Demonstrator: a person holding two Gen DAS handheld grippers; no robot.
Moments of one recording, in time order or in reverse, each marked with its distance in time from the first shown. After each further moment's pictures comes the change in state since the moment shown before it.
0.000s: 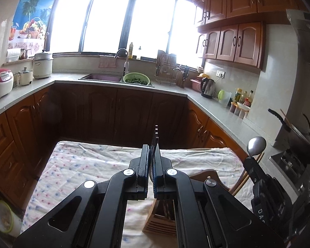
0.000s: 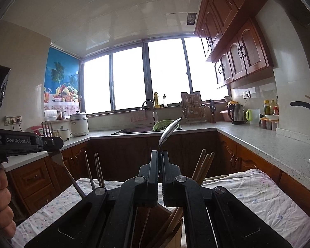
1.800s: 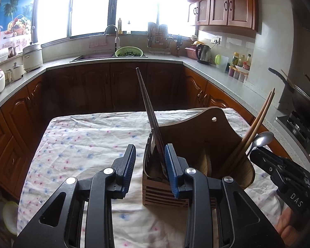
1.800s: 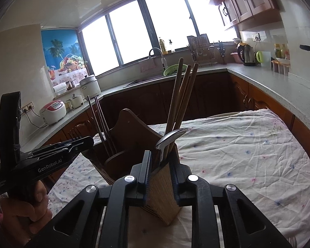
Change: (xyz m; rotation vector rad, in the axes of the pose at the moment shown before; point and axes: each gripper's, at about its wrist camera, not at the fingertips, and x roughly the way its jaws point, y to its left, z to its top) left arm 0.026 -0.019 -0.053 0.097 0.181 -0.001; right arm -0.003 -0.041 -0.028 0.150 0.393 0.125
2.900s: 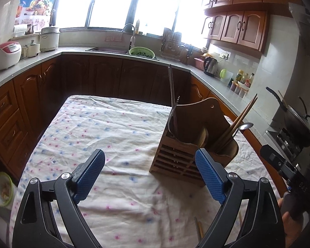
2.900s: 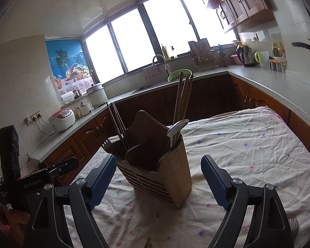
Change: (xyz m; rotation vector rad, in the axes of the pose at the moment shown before) left arm -0.079 0.039 -0.052 -0.172 -0.031 -0.019; right arm -0.050 0.006 -0.015 0.040 -0.046 0.051
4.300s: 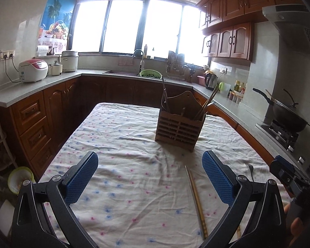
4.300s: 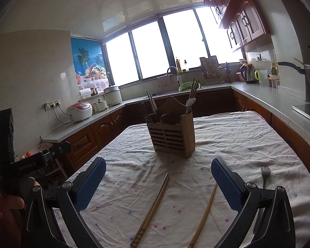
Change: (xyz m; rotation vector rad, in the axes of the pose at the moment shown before) left arm -0.184 -0.028 -0.120 0.044 -0.184 0.096; right arm -0.167 0.045 -0.094 -0.111 -0.081 0.038
